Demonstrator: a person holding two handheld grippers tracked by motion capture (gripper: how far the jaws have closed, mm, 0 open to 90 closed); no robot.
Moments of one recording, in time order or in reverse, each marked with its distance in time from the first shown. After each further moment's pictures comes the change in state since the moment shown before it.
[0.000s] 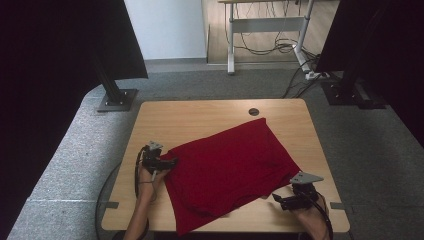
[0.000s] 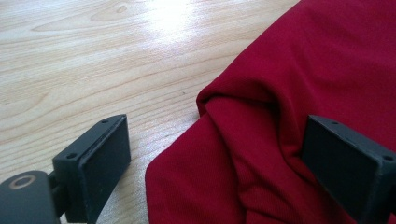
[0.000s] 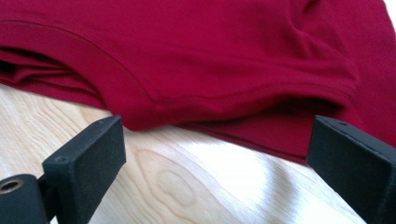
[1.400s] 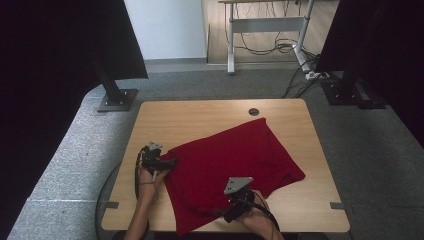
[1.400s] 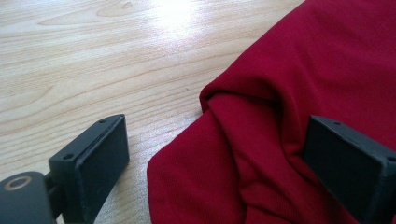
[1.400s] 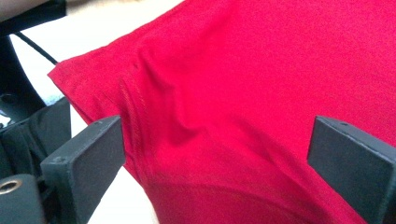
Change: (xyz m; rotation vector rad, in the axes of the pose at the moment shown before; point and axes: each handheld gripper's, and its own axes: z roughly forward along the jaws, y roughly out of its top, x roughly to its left) left arm -0.001 -0.001 -0.001 0.000 0.014 -0.022; right arm 0.142 0.079 0.081 -0.014 0.391 -0.307
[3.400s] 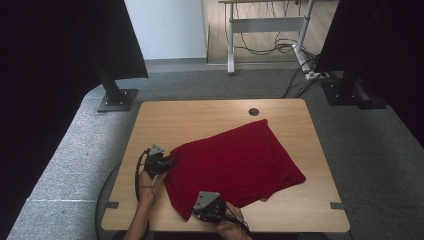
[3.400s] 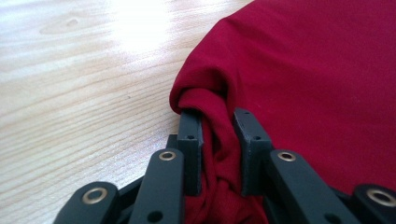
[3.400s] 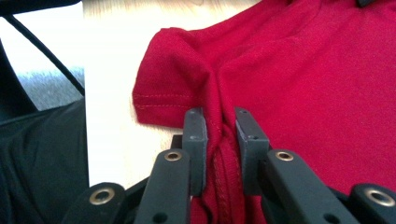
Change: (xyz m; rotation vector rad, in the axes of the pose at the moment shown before) left arm -0.016 -0.005 -0.012 -0.061 -0.122 0.061; right arm 0.053 0.023 0.065 0.029 -0.028 -0.135
